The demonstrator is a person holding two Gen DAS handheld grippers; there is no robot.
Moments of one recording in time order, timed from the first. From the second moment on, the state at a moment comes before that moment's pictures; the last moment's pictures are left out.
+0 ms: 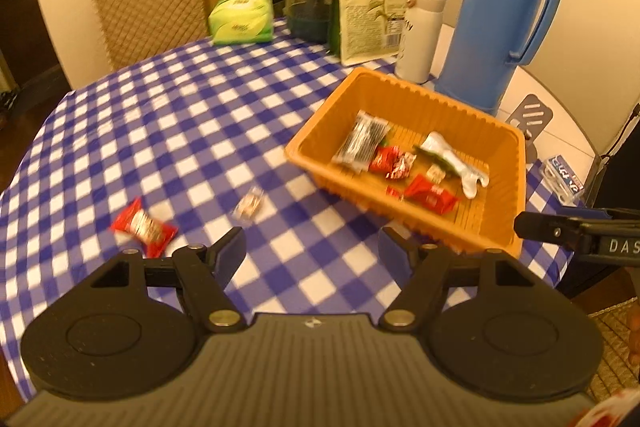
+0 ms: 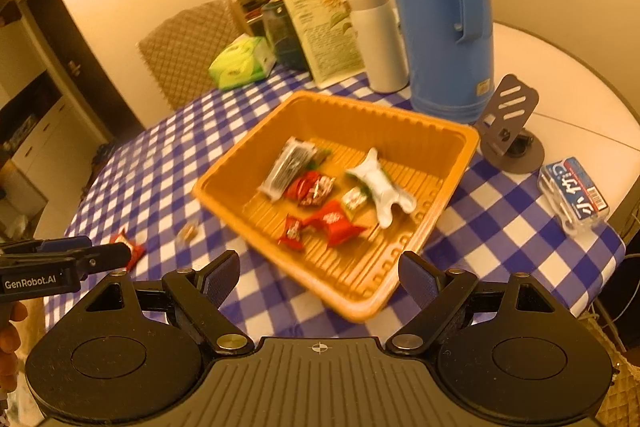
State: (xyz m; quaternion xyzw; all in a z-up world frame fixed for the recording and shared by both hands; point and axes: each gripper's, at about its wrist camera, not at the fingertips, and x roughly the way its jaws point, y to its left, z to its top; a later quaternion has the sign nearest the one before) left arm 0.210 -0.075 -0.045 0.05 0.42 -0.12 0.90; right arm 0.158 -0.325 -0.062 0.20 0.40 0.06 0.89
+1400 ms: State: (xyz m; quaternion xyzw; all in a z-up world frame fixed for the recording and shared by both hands) left arm 0.095 0.009 -0.086 -0.01 0.49 0.05 0.87; right arm 0.139 -0.208 -0.098 0.06 0.50 0.25 0.83
